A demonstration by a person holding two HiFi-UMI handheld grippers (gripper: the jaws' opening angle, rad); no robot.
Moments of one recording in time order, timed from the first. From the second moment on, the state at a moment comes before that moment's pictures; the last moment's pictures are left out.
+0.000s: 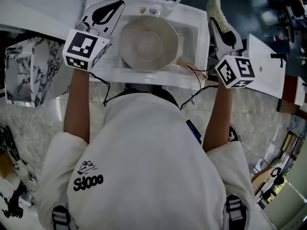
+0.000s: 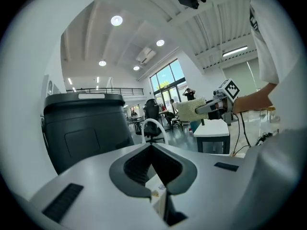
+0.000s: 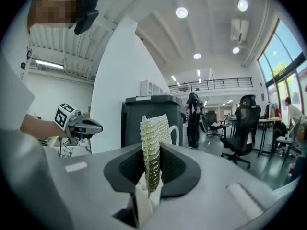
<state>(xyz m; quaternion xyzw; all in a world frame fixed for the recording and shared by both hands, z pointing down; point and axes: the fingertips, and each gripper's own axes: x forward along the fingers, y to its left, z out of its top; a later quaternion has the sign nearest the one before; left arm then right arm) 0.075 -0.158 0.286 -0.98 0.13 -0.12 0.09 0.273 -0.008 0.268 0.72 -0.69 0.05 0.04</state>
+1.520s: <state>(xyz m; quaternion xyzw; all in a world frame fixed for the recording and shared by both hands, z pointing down) 0.083 -0.139 0.212 -0.98 0.14 -0.06 0.13 0.246 0.016 0.183 0.72 -0.69 -0.06 0.05</state>
